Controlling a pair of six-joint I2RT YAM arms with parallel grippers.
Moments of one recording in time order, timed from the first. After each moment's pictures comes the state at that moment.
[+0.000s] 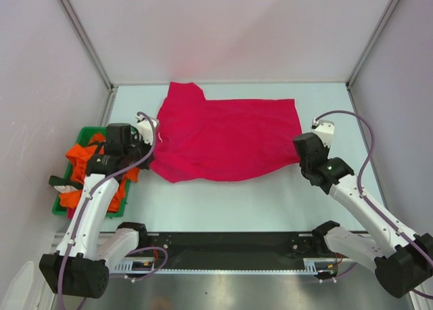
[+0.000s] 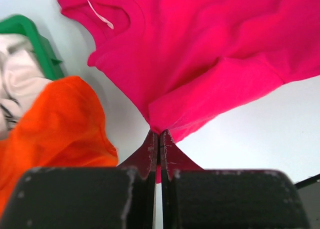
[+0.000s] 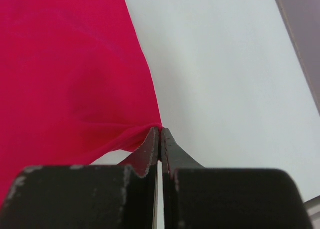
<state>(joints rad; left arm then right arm) -0.09 0.96 0.92 -0.77 0.23 0.24 0.47 0.98 0.82 -0.66 0.69 0.49</state>
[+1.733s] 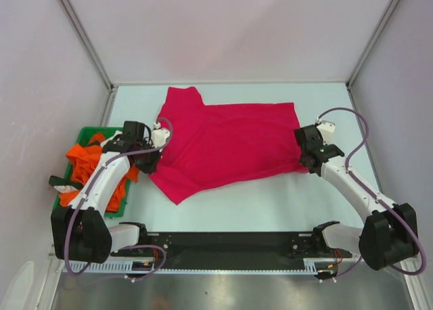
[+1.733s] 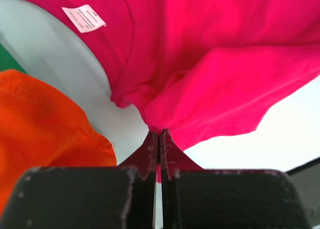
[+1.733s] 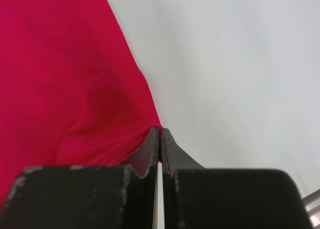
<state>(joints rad) -0.09 1.21 0.91 -0.83 0.21 0.45 0.33 1.19 0.85 -0.67 0.58 0.59</state>
